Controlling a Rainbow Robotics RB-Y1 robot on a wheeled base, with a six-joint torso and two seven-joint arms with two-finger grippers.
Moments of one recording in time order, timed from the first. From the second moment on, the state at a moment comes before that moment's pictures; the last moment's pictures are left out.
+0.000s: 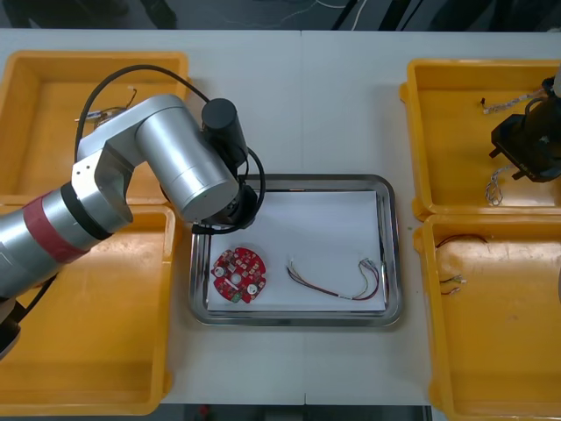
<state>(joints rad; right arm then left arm) -0.85 -0.48 -0.36 -1.01 -0.20 1.50 0.89 -0.80 0.57 -0.74 -1.73 0.60 1.55 -0.70</state>
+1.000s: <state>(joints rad) -0.80 -0.48 -0.36 -1.01 -0.27 1.40 0.89 -0.80 0.56 -0.75 -1.72 0.60 1.53 -0.70</state>
